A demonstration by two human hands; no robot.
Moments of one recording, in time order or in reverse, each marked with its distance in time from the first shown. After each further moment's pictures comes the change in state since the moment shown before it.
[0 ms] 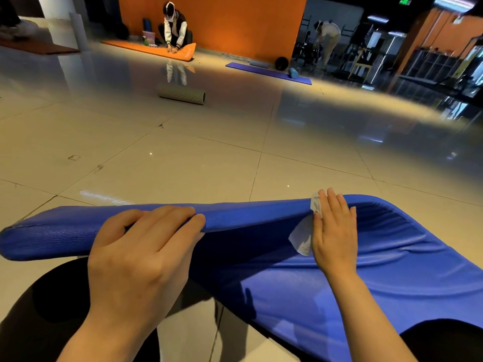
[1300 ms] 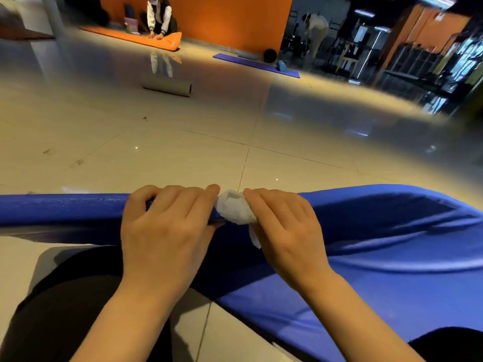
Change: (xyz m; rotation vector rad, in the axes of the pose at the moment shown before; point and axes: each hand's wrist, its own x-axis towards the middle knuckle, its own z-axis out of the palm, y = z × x) left_hand 0.022 0.024 0.037 0.002 -0.137 -0.170; right_hand -0.007 -0.090 -0.048 -0.023 0.222 -0.701
